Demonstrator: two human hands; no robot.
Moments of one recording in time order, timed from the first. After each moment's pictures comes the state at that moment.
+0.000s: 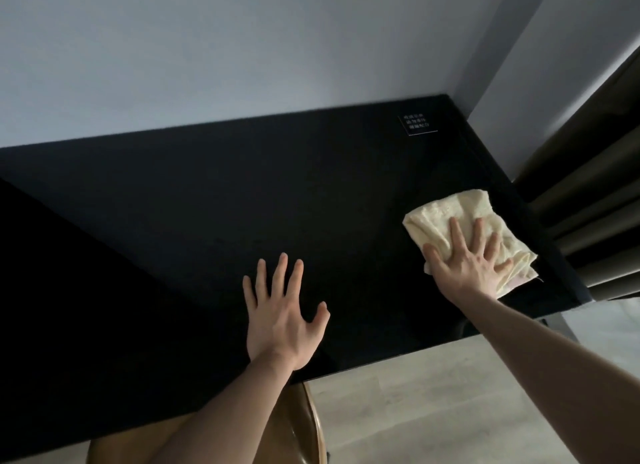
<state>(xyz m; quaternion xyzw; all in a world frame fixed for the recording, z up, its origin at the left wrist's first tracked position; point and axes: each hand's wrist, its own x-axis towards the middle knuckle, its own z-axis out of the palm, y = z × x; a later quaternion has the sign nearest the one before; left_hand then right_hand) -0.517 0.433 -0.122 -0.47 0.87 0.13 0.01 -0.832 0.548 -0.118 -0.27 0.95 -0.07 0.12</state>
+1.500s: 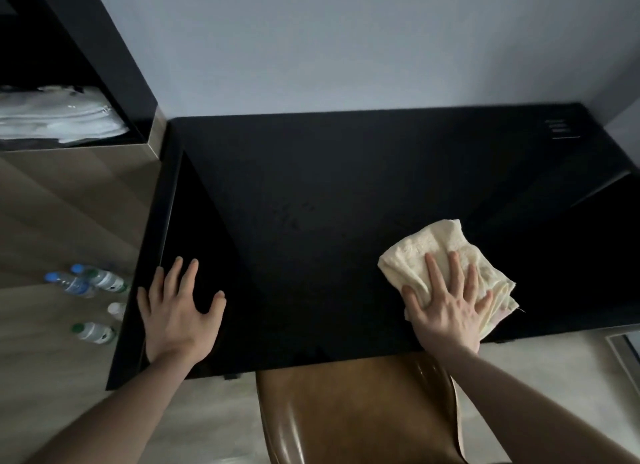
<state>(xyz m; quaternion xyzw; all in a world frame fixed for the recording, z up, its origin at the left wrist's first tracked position) -0.053 0.265 -0.123 -0.64 0.76 0.10 -0.06 -0.437 0.456 -0.122 -0.37 0.92 -0.10 0.09</state>
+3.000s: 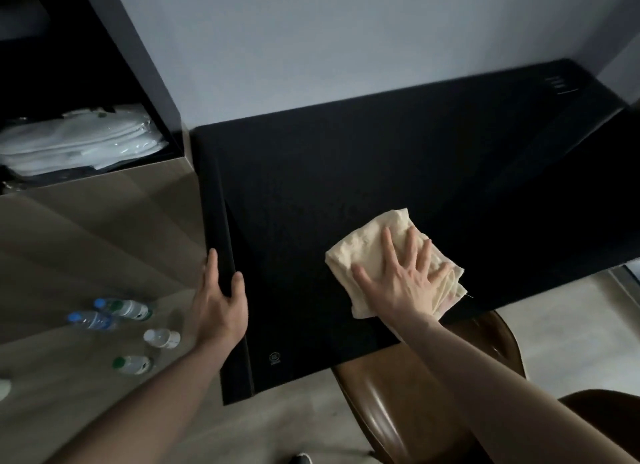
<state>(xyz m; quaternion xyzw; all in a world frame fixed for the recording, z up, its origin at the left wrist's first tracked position) 0.023 0.179 -0.136 -0.62 0.68 0.35 -0.18 -0.233 0.337 -0.104 -0.34 0.92 -0.08 0.16</state>
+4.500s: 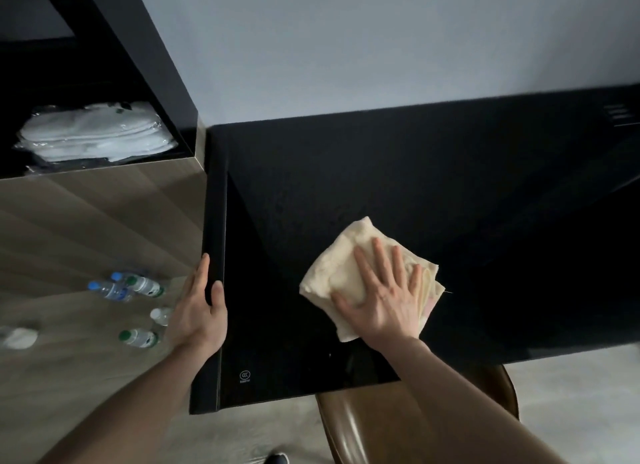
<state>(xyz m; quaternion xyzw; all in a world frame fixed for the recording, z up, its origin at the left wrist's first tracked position) 0.017 0.179 -0.130 -0.66 0.69 0.27 -0.12 -0.271 0.323 -0.112 -0.50 0.85 -0.09 0.11</state>
